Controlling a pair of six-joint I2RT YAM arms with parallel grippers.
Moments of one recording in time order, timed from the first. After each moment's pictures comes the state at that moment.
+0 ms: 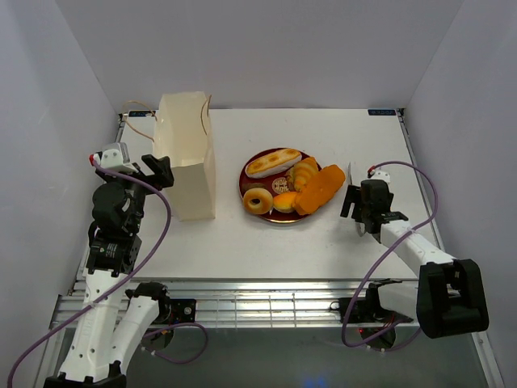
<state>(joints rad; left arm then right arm) -0.13 0.65 0.84 -0.19 -0.15 -0.25 0.17 1.17 0.52 -0.13 0.25 0.28</state>
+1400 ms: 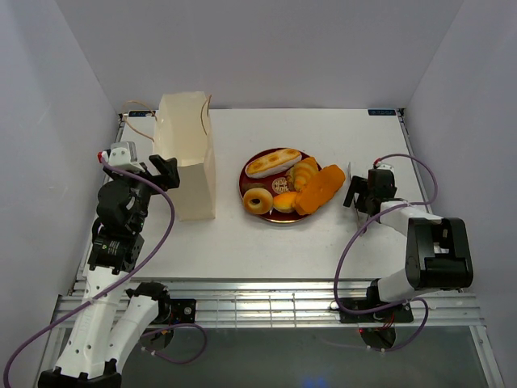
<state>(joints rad) -0.19 0.67 0.84 -0.19 -0.15 -0.24 0.03 1.47 0.63 0.01 0.14 0.26</state>
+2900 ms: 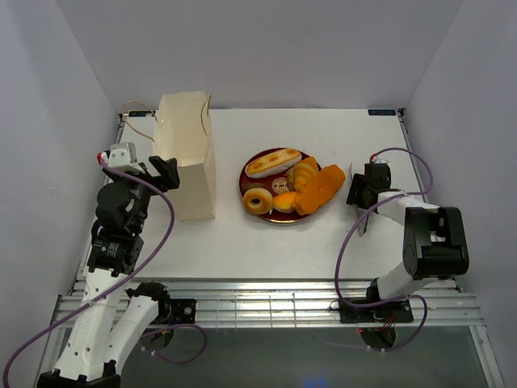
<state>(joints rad) -0.20 0.65 0.84 -0.19 -0.15 -0.24 0.05 1.55 0.73 -0.08 0.18 0.23</state>
